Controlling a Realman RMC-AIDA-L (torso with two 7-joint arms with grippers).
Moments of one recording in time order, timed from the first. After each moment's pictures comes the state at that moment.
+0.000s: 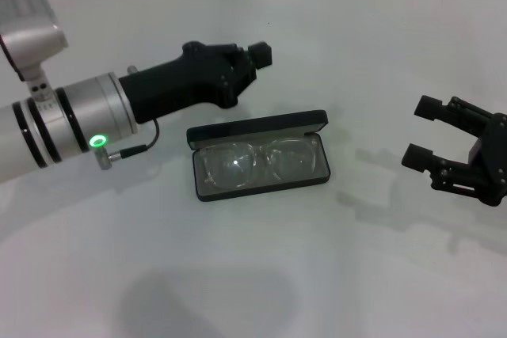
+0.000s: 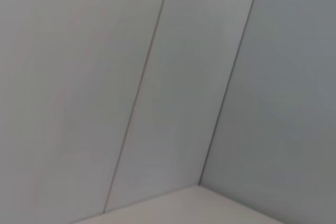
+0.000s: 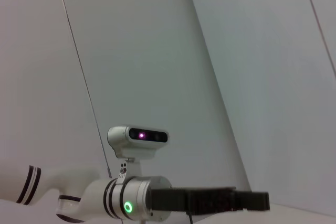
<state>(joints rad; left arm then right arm) -0.52 -2.10 1.18 0.53 1.30 1.30 -1.27 0.33 2.02 -0.94 -0.50 -1.43 -1.76 1.13</state>
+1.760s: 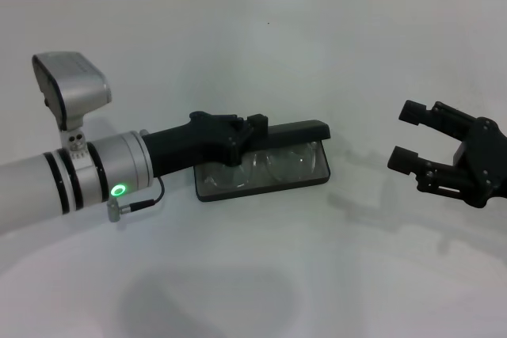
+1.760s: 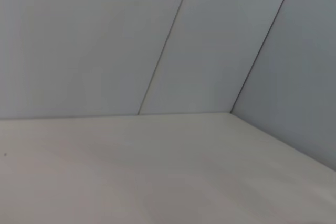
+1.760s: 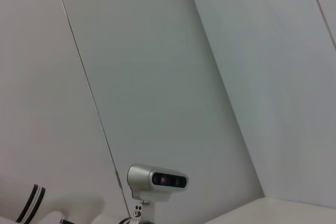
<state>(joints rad) -0.53 -2.10 1.29 0.36 1.29 1.14 -1.27 0.36 2.02 -0.96 -0.44 -1.43 -1.75 1.13</state>
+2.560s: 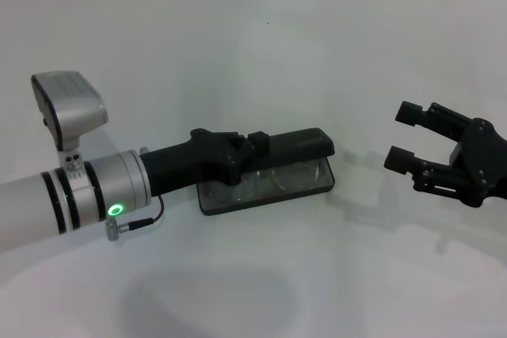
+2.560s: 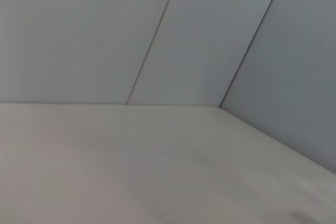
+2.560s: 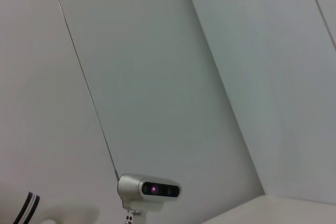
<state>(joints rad) -0.51 -2.11 1.29 0.32 1.29 1.18 -1.23 0.38 2.02 -0.96 -0.42 -1.43 -1.75 1.13</state>
